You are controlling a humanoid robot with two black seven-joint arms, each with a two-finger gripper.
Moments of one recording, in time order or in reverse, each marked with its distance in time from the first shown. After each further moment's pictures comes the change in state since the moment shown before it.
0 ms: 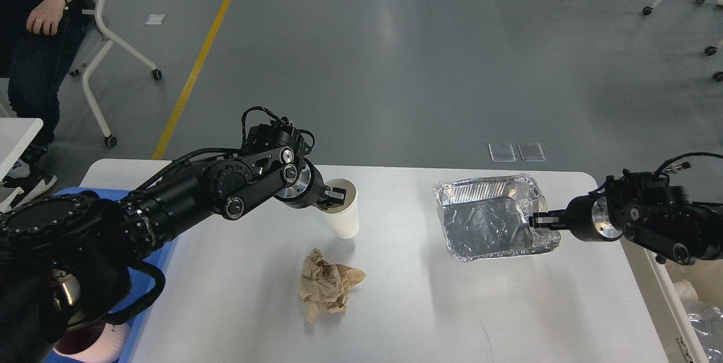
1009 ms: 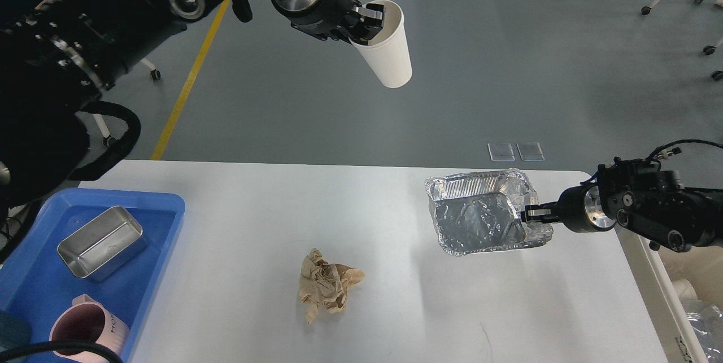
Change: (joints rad) left arm -0.580 -0.017 -0.004 0.103 -0.341 -0.150 0.041; right arm 0.052 0.014 0.007 0.018 0.000 0.086 -0.001
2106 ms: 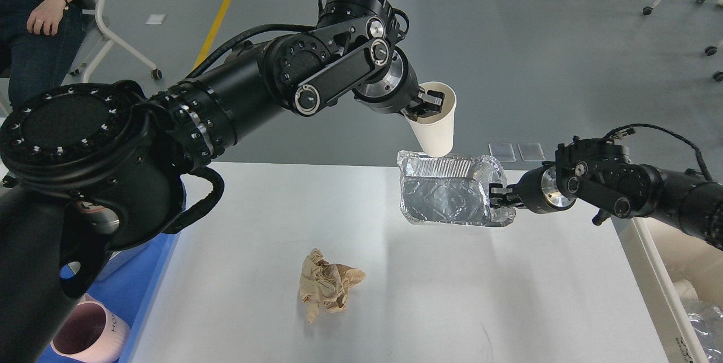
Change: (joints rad) left arm 0.115 -0.198 0.080 0.046 0.011 0.098 0.015; right arm 0.068 0.173 0.000 -0.113 0.264 0.109 -0.184
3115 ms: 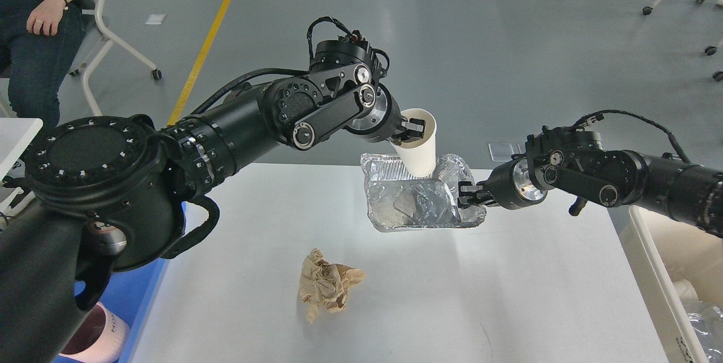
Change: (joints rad) left arm 0.111 0.000 0.043 -0.003 0.002 0.091 0.001; right arm 0.084 0.022 -0.001 0.147 0.018 0.032 -0.018
